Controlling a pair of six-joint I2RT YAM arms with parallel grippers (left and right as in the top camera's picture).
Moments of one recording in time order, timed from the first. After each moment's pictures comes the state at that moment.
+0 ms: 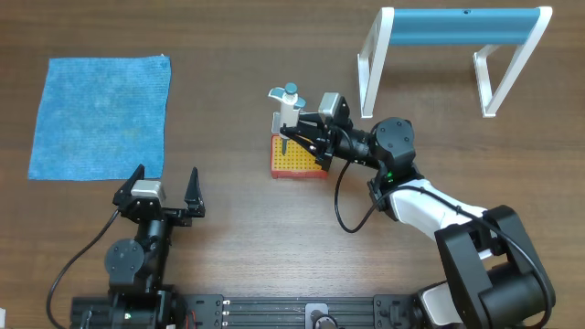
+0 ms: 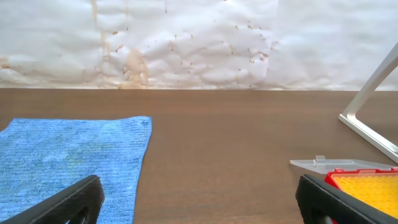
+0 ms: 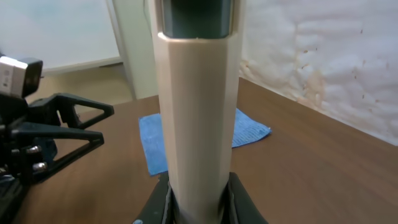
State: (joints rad) left arm 0.01 0.01 0.01 -0.07 0.08 -0.05; right arm 0.35 1.62 0.59 1.07 -0.89 0.14
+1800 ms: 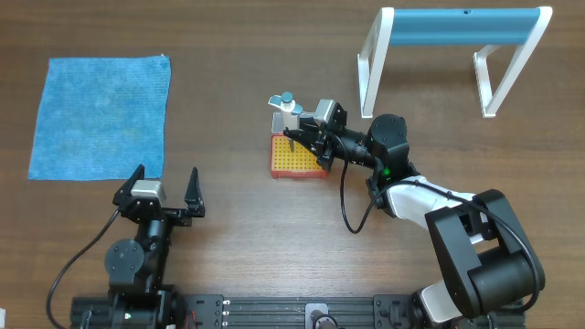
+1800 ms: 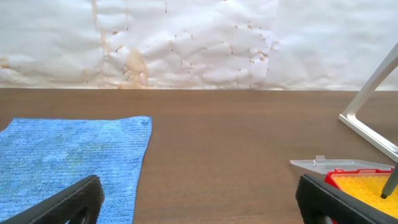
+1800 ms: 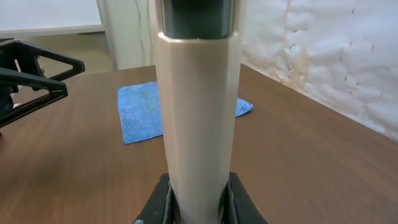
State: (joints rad) left arm 0.01 0.01 0.01 -0.07 0.08 -0.05; right arm 0.33 1.69 0.59 1.02 -0.87 -0.05
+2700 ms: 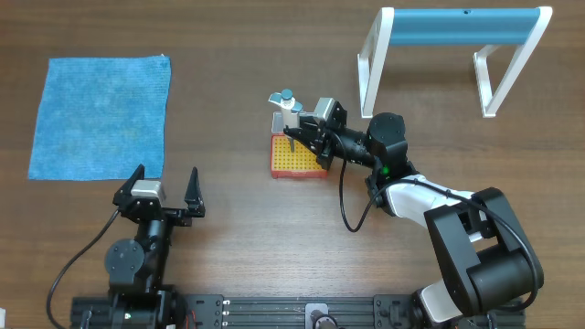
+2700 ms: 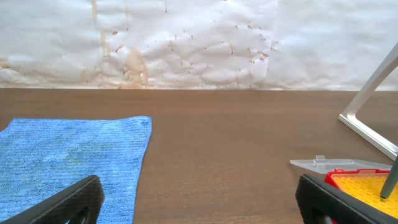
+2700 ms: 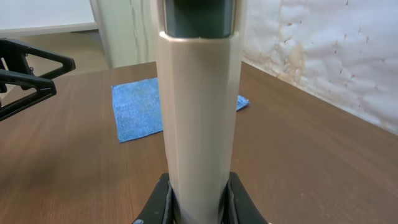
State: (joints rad) left arm 0.01 0.01 0.01 -0.07 0.08 -0.05; right arm 0.33 1.71 0.60 0.99 -0.84 -0.06
